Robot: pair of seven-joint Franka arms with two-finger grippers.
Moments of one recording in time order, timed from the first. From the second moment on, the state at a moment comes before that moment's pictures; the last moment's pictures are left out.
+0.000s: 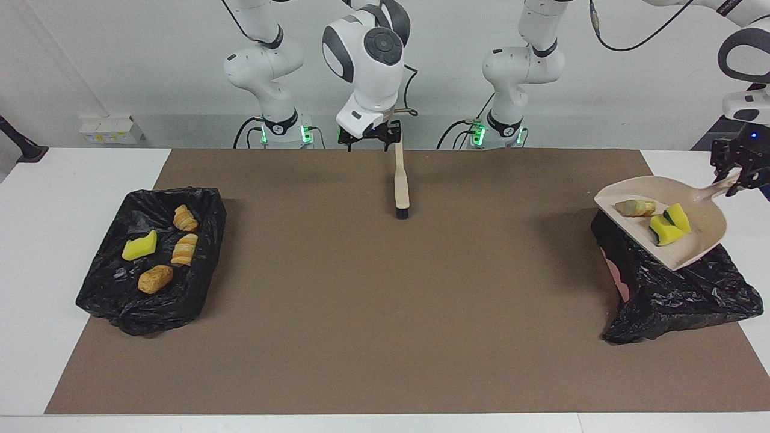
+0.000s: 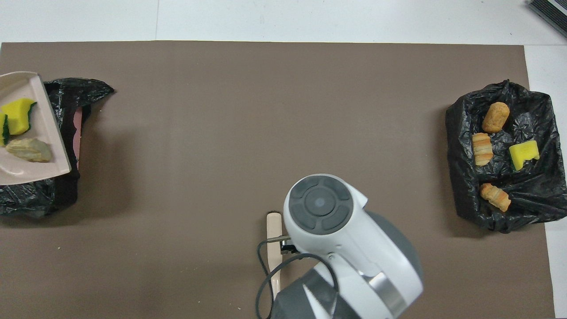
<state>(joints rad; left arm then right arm) -0.05 0.10 0.52 -1.65 0.01 1.96 1.81 0.52 0.02 0.07 -1.79 0.04 1.56 0.46</state>
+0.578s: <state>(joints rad) 0.02 0.27 0.50 -1.52 0.35 2.13 1.90 0.20 0.02 0.05 -1.65 -0.03 1.47 0.00</state>
